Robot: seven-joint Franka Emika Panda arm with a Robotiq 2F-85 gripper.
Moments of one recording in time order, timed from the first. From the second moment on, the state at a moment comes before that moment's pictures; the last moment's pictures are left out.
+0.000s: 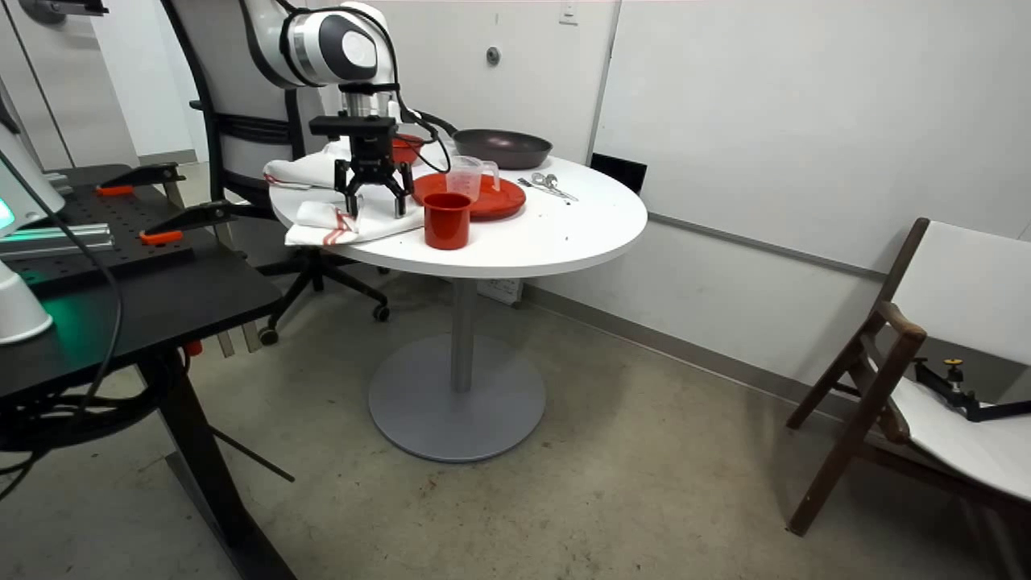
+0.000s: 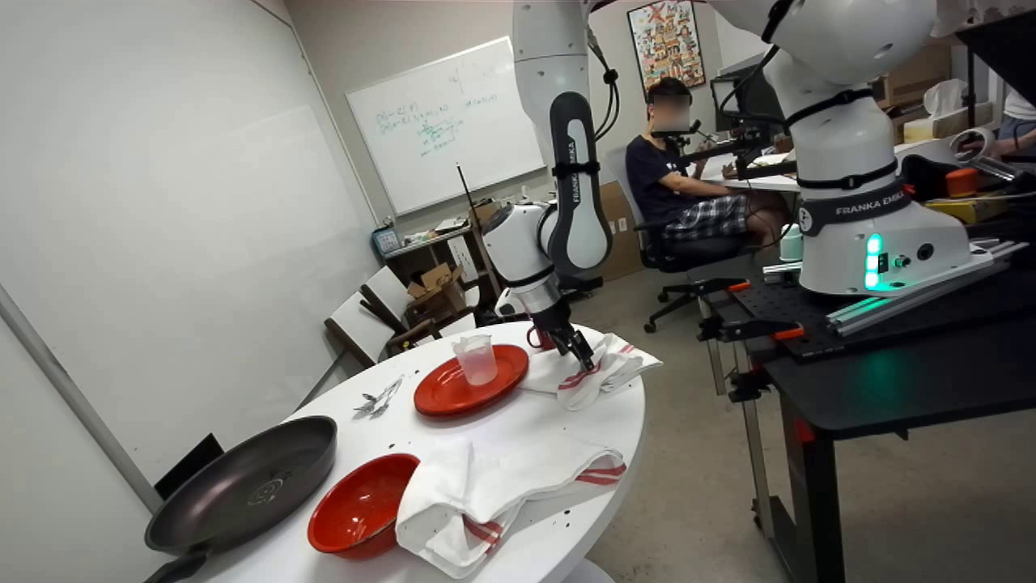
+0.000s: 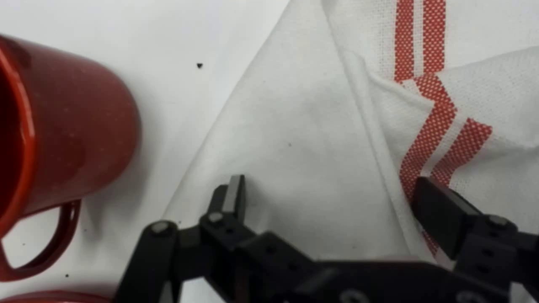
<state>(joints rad) -0.01 0.62 -0.13 -2.28 -0.46 2.76 -0.24</state>
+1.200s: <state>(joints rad) 0.01 0.60 -0.14 -2.27 -0.44 2.74 -0.19</state>
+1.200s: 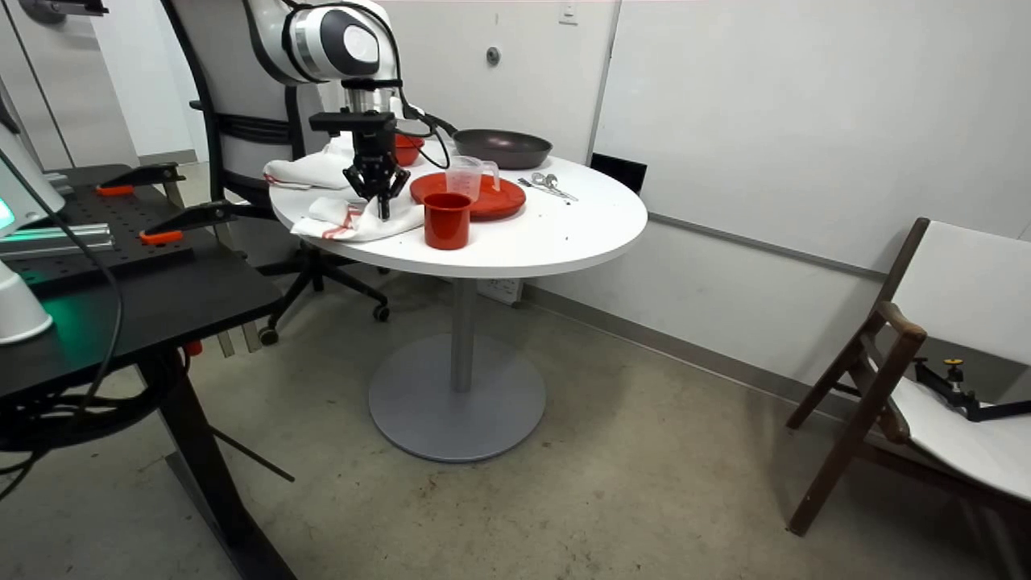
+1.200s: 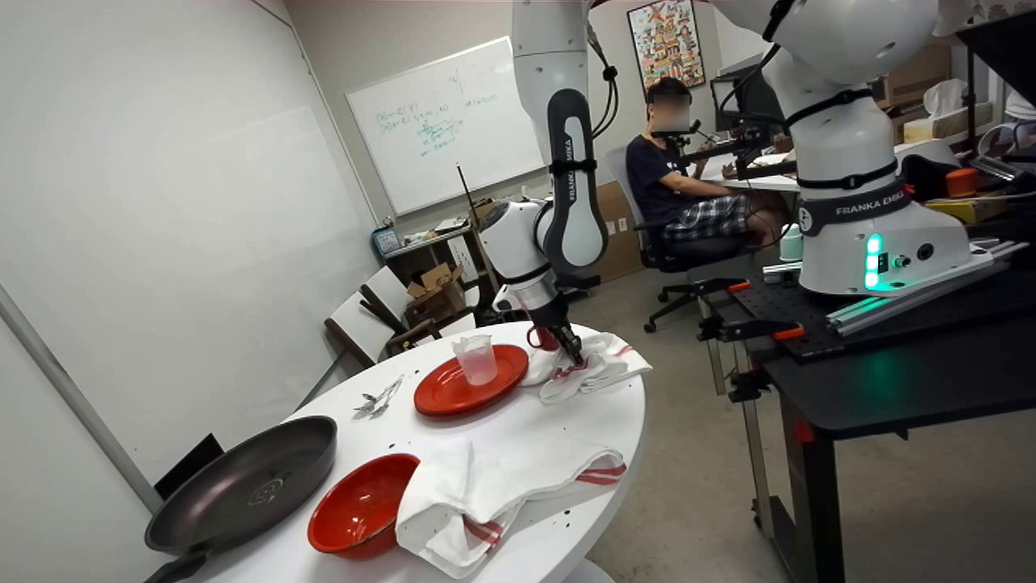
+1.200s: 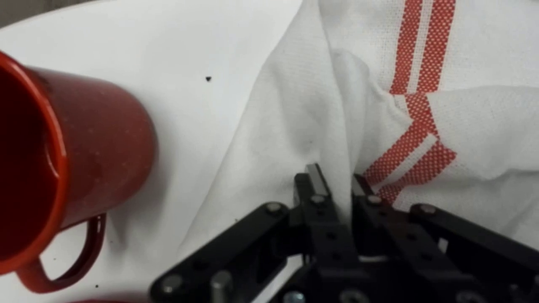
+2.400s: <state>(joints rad) 0.07 0.44 -0.06 -2.57 -0.41 2.87 -0.08</state>
